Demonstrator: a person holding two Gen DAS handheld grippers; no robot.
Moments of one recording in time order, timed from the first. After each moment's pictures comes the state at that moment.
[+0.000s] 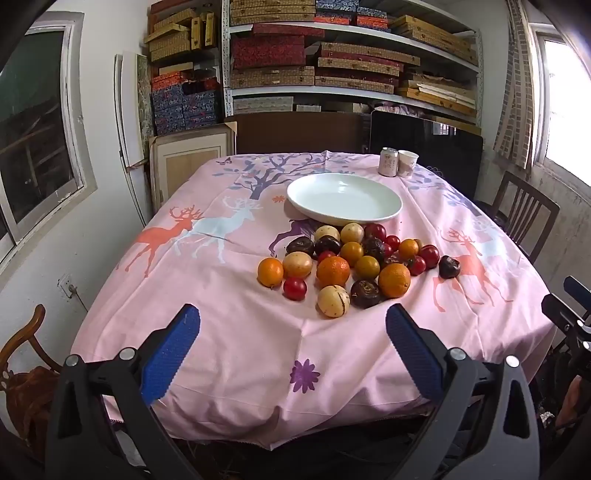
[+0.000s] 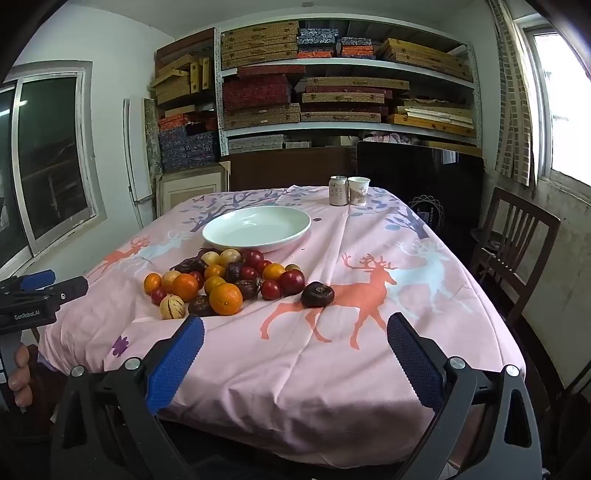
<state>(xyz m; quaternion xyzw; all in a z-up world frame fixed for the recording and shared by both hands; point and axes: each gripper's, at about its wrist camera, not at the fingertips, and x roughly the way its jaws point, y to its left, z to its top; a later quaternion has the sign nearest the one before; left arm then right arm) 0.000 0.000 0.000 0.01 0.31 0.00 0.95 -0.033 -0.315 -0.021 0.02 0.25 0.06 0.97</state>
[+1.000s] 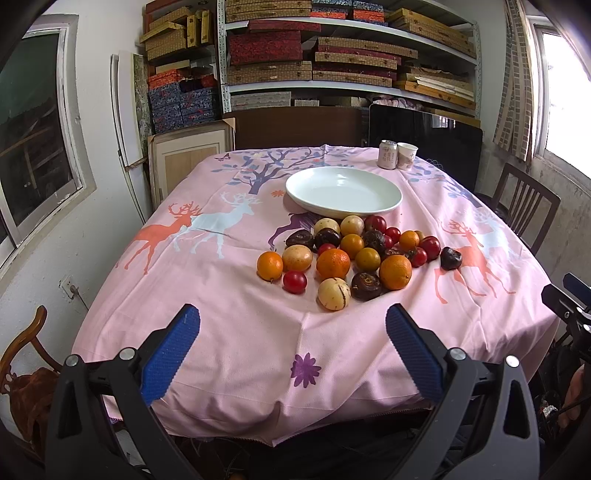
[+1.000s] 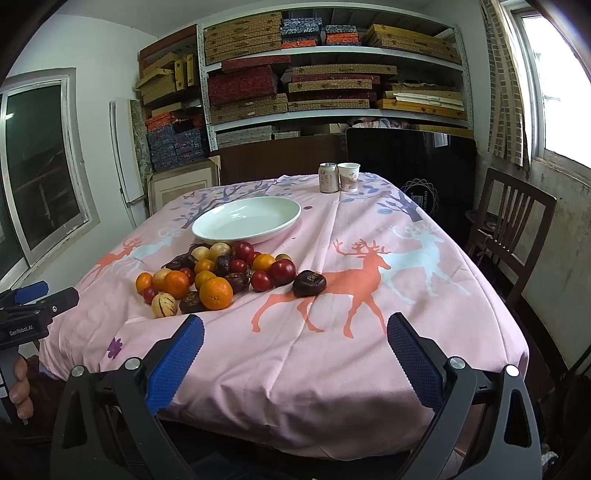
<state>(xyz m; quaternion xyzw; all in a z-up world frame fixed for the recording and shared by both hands) 0.002 -0.003 -0.008 0.02 0.32 0.00 0.95 -0.025 -0.318 -0.030 0.04 0.27 0.04 0.96</state>
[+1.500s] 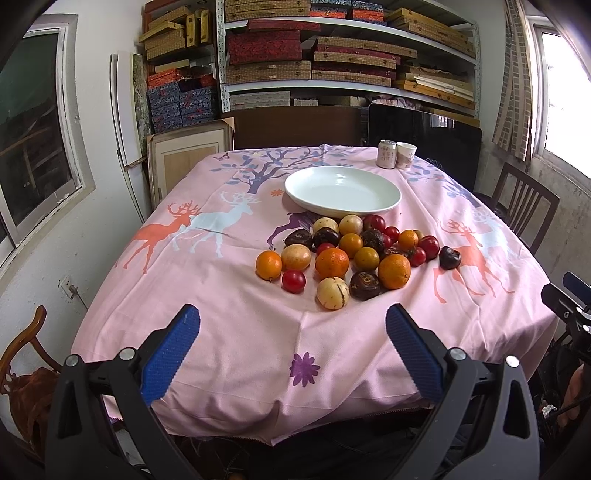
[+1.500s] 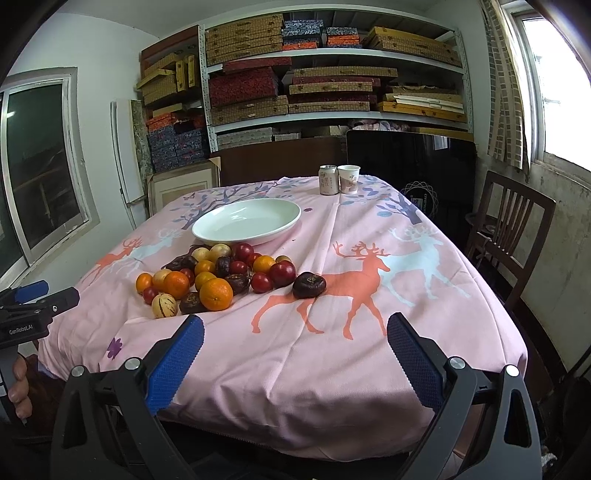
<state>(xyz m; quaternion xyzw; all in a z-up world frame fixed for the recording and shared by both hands) 0.001 -0.005 -0.010 0.02 0.32 0.00 0.95 -0.025 -0.319 -0.030 0.04 0.26 0.04 0.96</state>
